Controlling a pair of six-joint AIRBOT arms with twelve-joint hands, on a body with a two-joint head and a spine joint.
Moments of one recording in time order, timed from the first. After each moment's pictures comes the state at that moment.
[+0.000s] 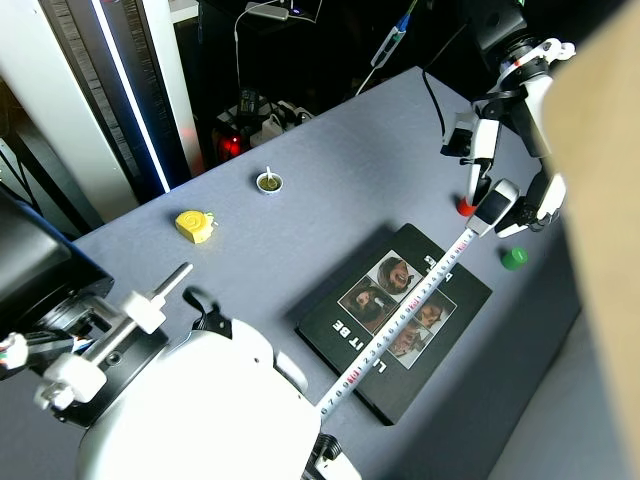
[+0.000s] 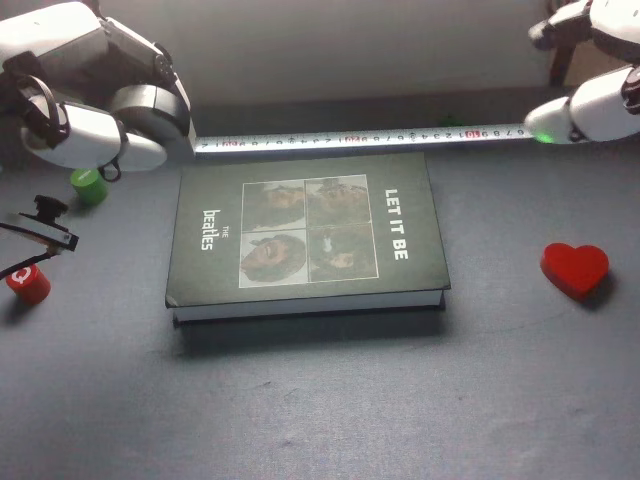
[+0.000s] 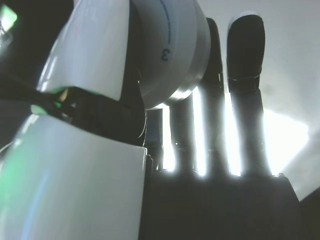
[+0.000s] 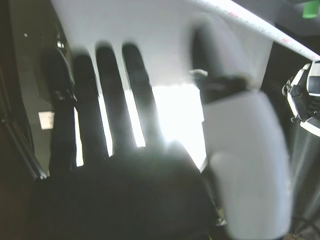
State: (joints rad) left arm 0.47 -0.84 1.10 -0.66 -0.28 1.08; right arm -0.09 -0.94 0.97 1.79 0.49 -2.83
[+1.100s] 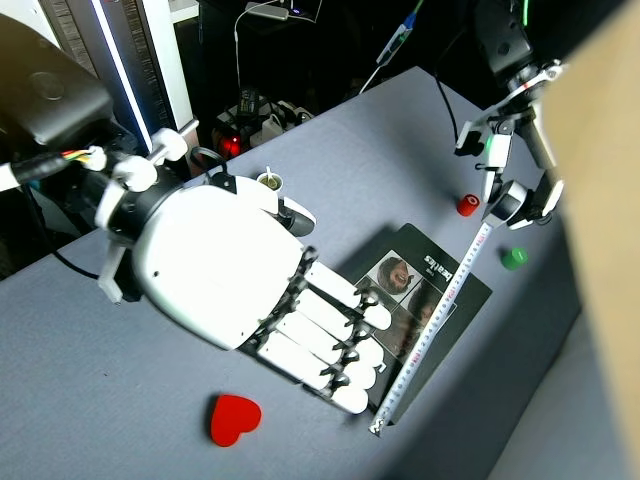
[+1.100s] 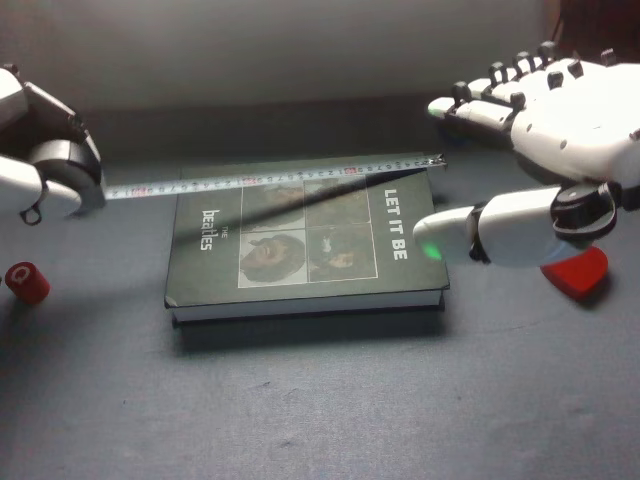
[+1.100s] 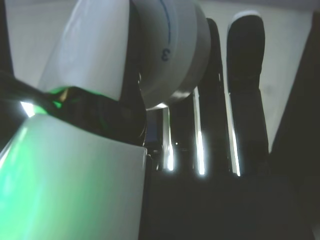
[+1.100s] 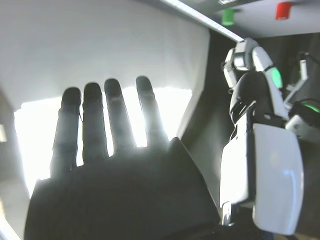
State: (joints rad) left arm 0.68 -0.86 1.24 -0.73 -0.31 1.02; right arm -0.20 -0.90 0.65 1.60 0.63 -2.63
